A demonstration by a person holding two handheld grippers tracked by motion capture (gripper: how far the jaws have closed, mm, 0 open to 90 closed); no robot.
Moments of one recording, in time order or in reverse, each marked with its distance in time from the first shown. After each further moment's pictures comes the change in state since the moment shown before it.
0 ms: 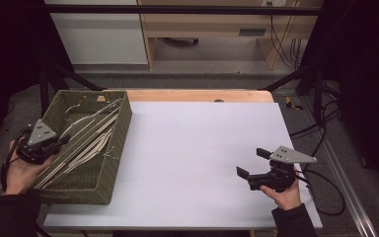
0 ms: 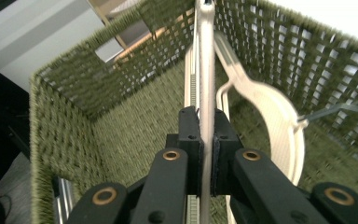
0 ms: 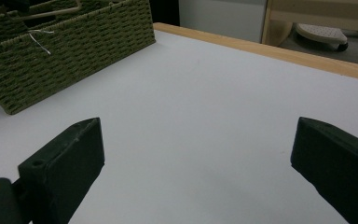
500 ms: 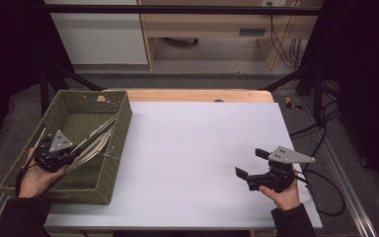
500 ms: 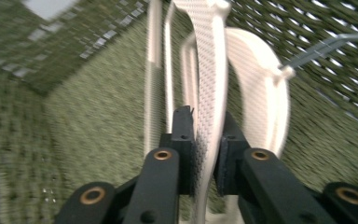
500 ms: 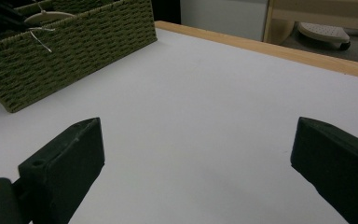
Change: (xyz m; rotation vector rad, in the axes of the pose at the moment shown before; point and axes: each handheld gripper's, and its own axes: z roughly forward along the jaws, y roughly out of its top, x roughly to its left) left arm -0.025 -0.015 0.029 0.146 -0.121 0.018; right arm 0.002 -0.001 0.002 0.006 0.003 0.001
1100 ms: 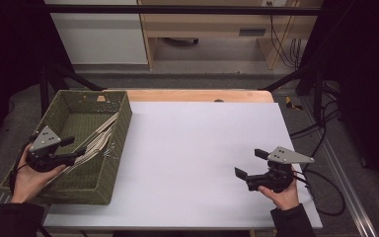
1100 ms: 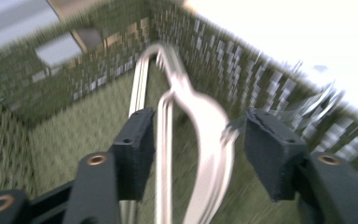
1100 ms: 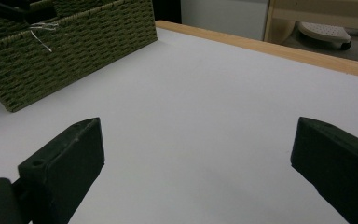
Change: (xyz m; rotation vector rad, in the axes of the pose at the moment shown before) left arm -0.005 0.017 -0.046 -0.315 -0.044 -0.172; right arm 0.001 -0.001 0.001 -0.003 0.001 0.000
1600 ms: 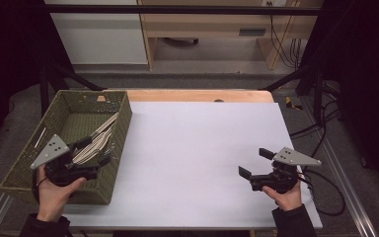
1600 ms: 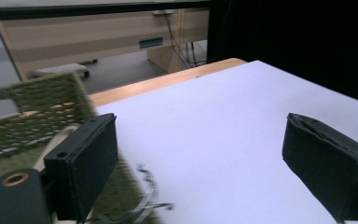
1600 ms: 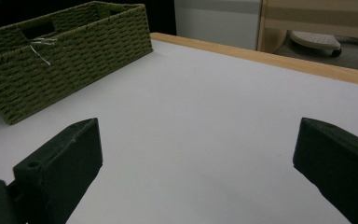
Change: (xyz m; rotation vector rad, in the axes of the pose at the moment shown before) left arm -0.084 0.021 -0.004 -0.265 -0.158 -0.170; right arm -0.003 -0.001 -0.010 -0.047 -0.021 0.027
